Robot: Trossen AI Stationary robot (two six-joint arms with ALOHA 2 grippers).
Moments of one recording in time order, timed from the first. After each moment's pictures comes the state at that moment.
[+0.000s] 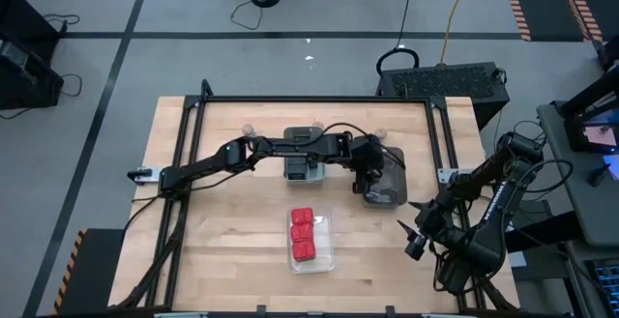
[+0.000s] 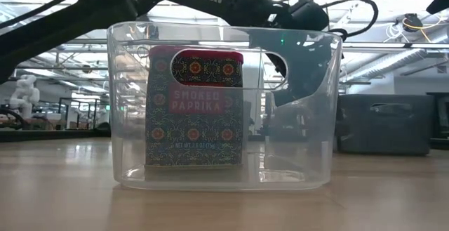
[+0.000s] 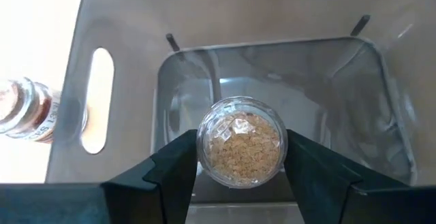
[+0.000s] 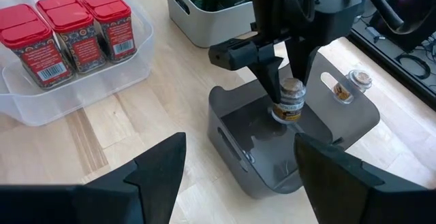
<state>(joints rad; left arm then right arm) 0.11 2.58 2.35 -0.62 0.04 0.23 1.06 1.49 1.17 -1.54 0.87 1.77</state>
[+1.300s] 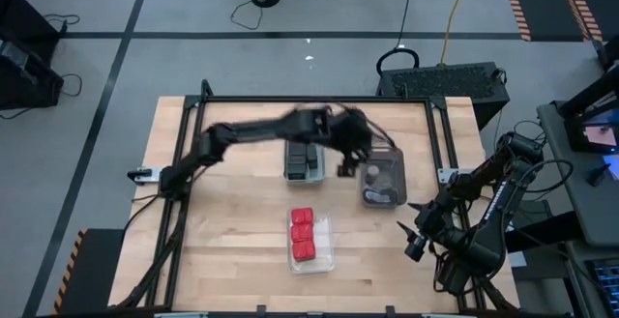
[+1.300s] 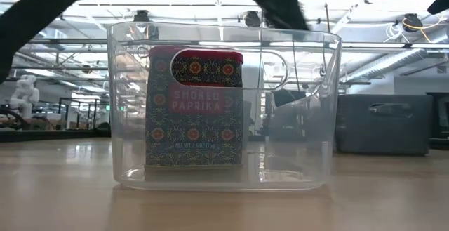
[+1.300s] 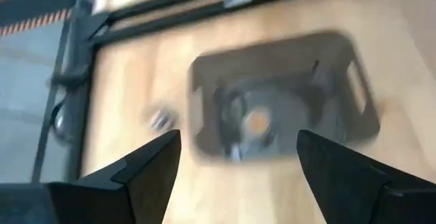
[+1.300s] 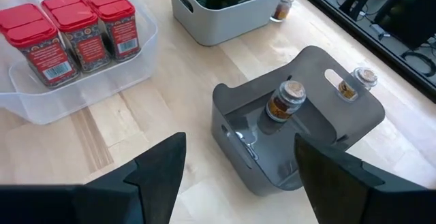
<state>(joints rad) 0.11 2.27 2.36 -0.87 -0.02 0.33 1.06 1.49 1.17 -1.52 0.86 1.76</state>
